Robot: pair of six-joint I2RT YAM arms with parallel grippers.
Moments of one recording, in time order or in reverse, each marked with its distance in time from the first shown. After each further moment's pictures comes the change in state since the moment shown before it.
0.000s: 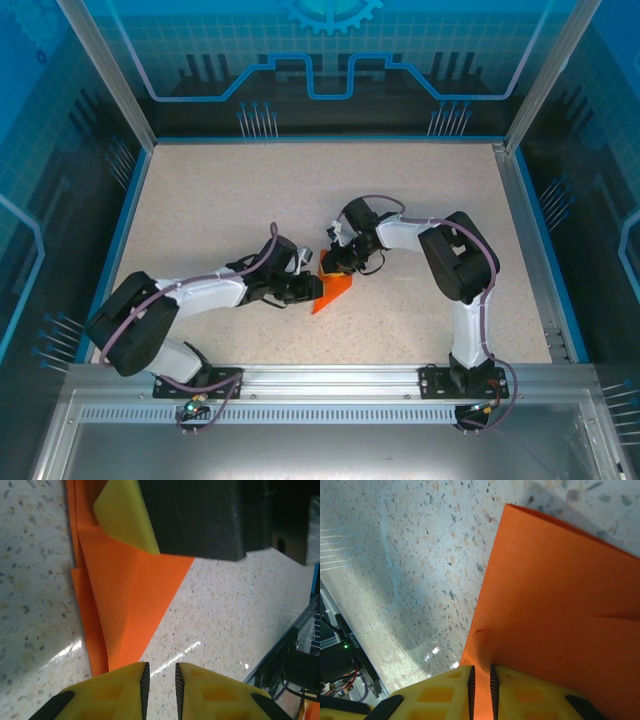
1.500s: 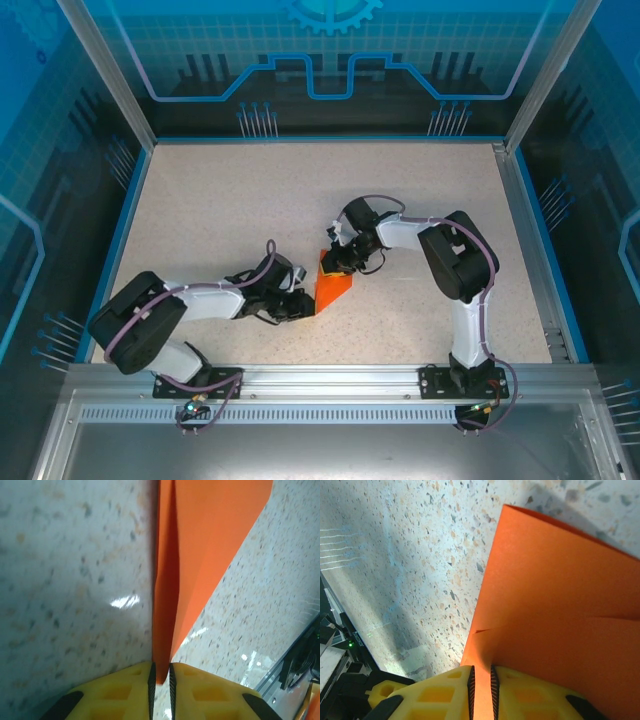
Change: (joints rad) left arm -0.019 -0.019 -0.152 0.047 0.023 -0.031; right arm -0.006 0.011 0.009 -0.009 -0.019 0.000
